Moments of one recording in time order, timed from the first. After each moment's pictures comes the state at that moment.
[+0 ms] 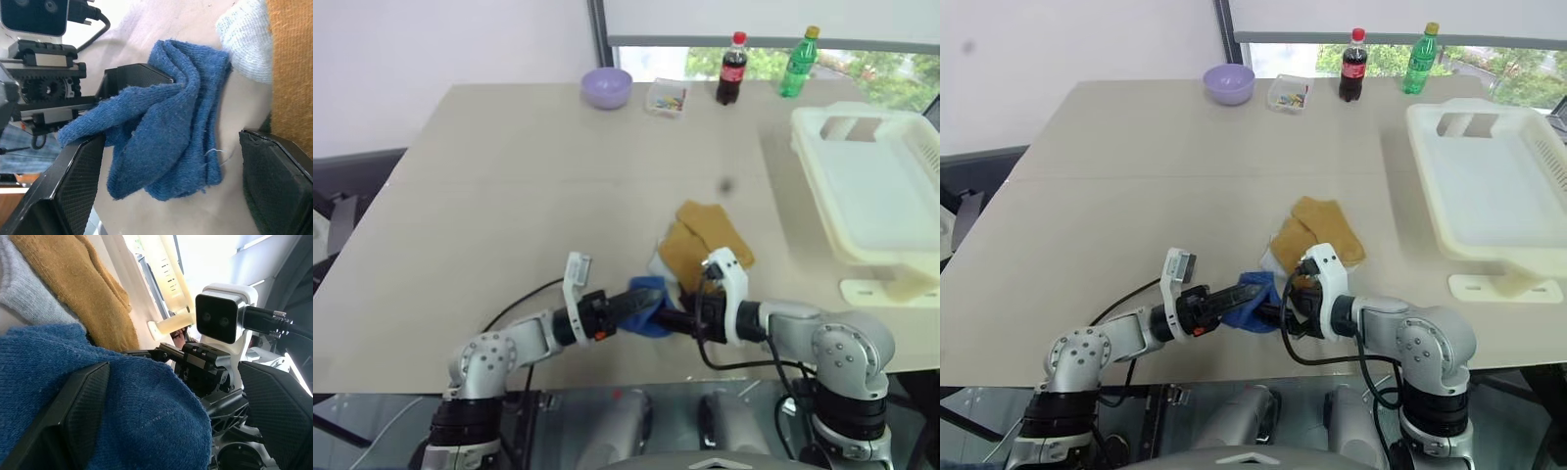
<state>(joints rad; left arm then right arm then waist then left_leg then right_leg) -0.10 0.40 0.13 -0.18 -1.16 1.10 -0.71 -0.26 -0.05 -0.04 -0.59 0.68 1.59 0.31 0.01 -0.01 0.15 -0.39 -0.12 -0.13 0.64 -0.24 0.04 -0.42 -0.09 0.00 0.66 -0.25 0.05</state>
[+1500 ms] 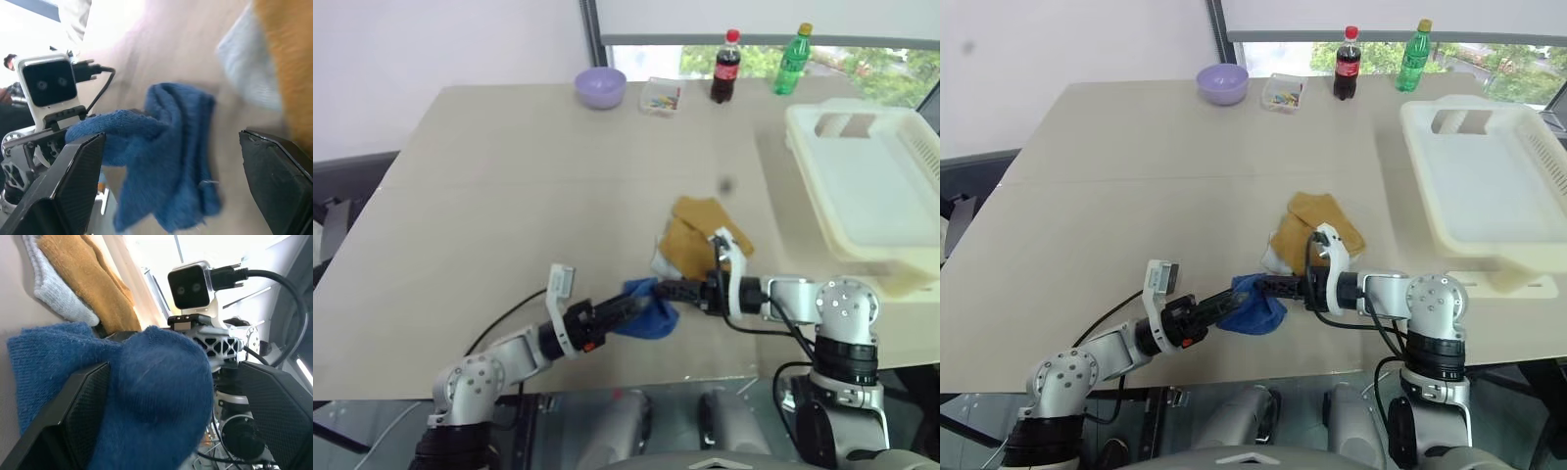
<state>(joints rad) 0.01 0.42 0.15 -0.24 -1.11 0.99 -0.78 -0.44 -0.09 -0.26 -0.21 1.08 1.61 0.12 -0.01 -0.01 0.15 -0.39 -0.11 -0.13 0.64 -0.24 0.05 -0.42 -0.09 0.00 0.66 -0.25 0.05</state>
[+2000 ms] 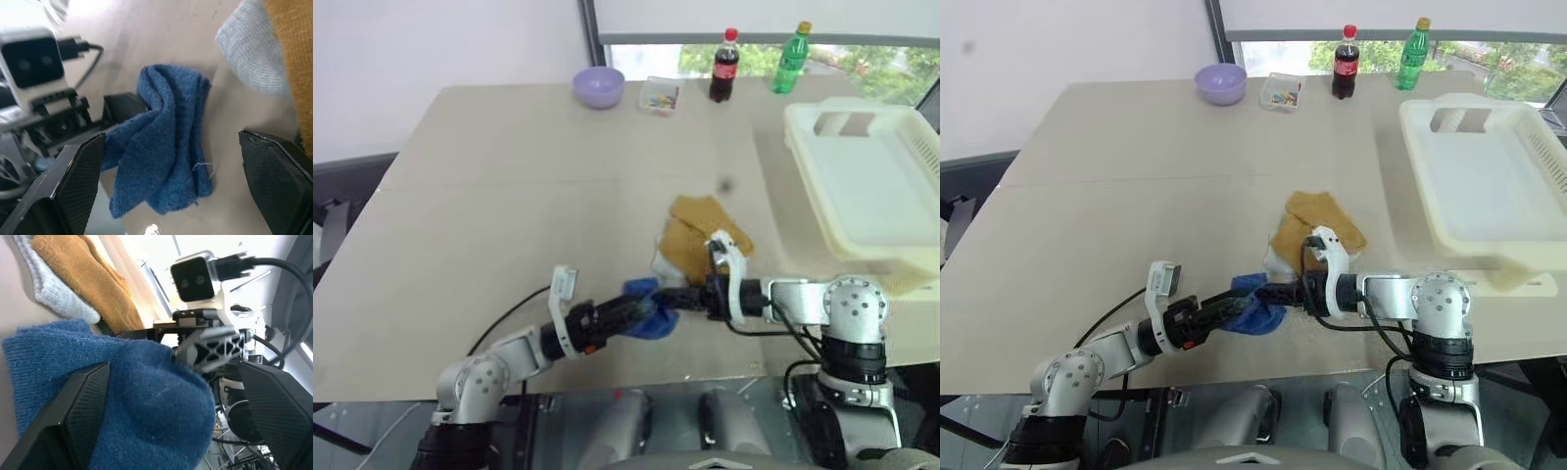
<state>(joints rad) 0.01 0.43 0.11 -0.22 -1.04 0.93 -0.85 -0.44 -0.16 -0.14 -0.26 1.19 1.61 -0.02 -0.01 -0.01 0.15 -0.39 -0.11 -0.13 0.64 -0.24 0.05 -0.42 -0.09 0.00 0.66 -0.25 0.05</state>
